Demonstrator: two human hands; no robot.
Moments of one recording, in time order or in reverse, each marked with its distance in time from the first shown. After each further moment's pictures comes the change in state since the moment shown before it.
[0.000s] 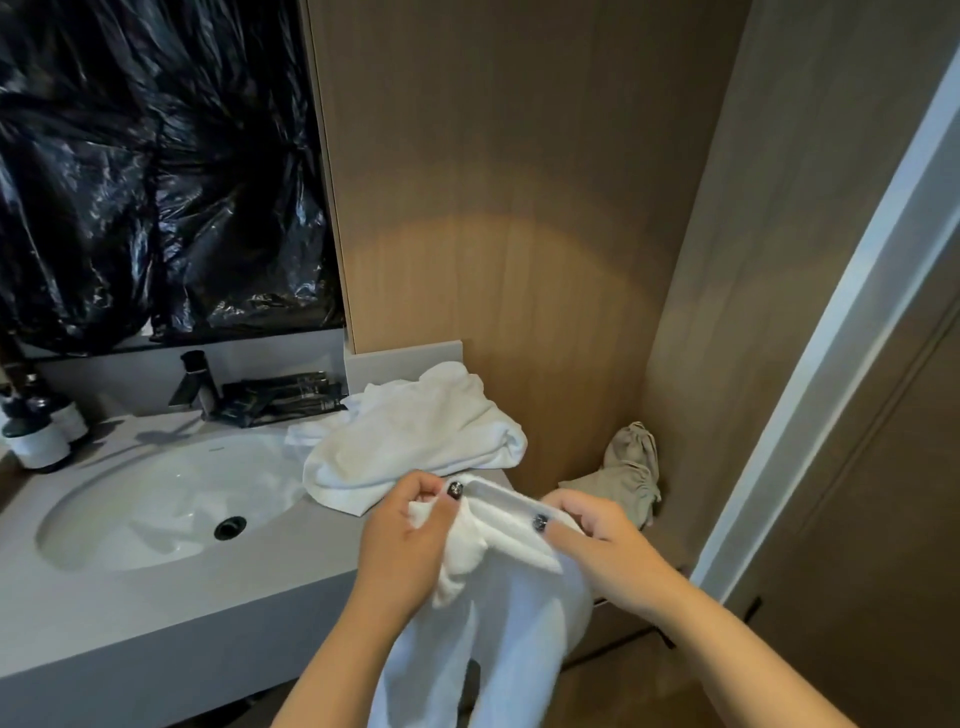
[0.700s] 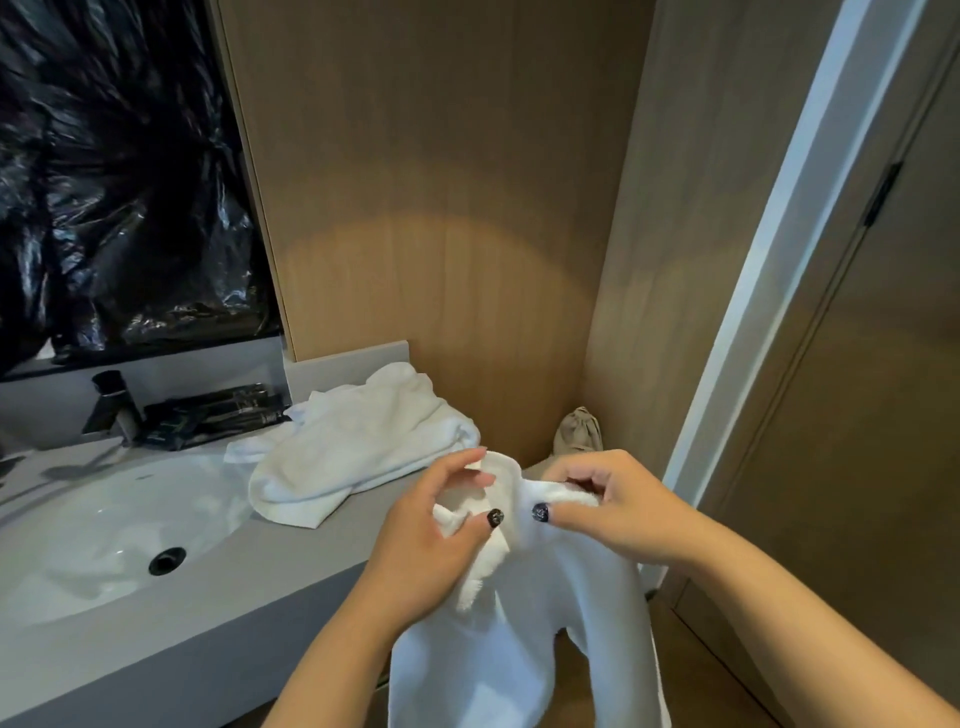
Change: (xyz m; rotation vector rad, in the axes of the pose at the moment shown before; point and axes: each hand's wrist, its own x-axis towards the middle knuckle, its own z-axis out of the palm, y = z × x) left_hand -0.010 0.024 0.016 0.051 -0.410 0.229; right_hand -0.032 -0.050 -0.036 -0.260 0.022 -0.066
